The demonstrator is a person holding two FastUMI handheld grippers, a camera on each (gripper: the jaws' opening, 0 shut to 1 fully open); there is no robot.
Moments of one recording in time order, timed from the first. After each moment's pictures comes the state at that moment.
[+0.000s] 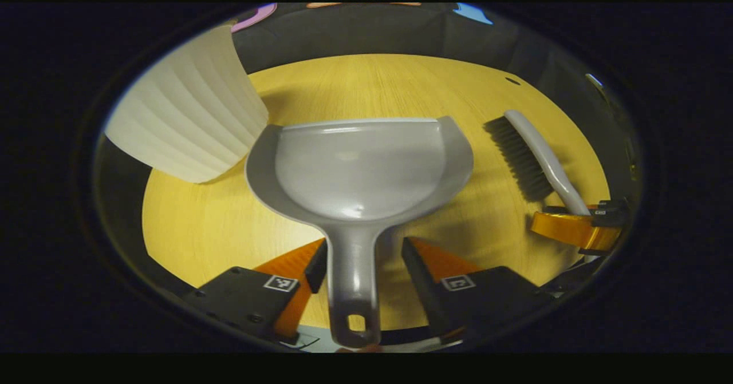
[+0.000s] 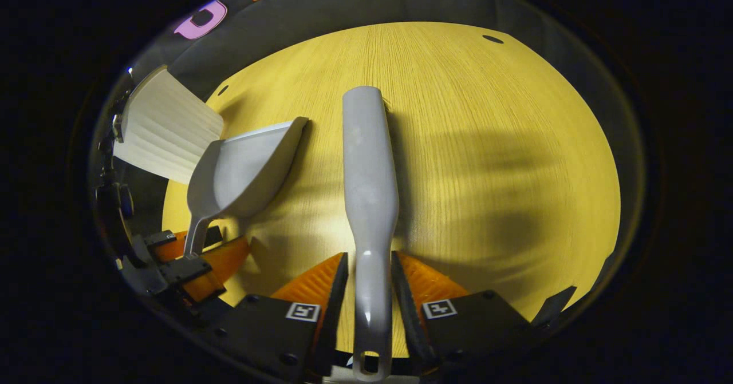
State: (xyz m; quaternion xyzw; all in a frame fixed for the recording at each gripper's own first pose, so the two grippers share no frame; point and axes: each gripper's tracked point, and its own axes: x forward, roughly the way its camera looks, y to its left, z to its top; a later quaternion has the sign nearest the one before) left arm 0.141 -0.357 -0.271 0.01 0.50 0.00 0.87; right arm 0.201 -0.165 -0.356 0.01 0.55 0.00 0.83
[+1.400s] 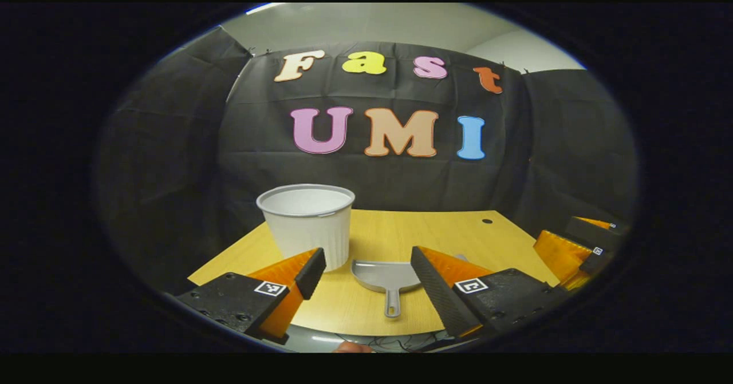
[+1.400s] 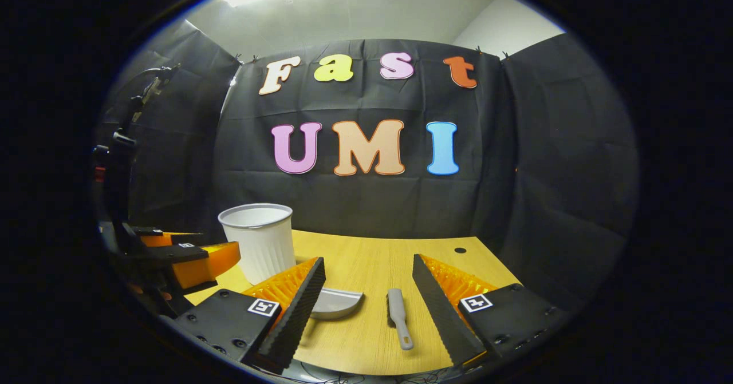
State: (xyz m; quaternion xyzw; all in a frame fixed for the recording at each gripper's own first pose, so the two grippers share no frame) left arm 0.028 -0.284 -0.004 -0.03 0.05 0.05 1.00; right arm 0.108 -0.082 -0.080 -0.11 0.01 0.01 0.99
